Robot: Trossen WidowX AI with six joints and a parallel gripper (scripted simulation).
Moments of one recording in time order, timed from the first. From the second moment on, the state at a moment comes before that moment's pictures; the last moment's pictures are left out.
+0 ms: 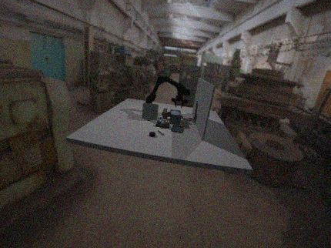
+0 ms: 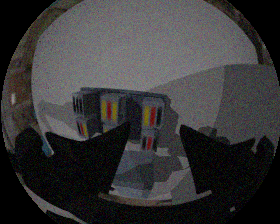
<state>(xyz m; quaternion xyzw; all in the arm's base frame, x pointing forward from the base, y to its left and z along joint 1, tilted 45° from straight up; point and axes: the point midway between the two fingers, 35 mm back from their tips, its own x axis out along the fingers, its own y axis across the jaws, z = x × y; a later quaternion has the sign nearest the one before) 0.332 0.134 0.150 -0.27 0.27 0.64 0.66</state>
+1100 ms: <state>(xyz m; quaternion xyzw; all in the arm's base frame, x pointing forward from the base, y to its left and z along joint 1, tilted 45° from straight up) 0.334 0.173 0.113 -0.27 0.27 0.65 0.66</state>
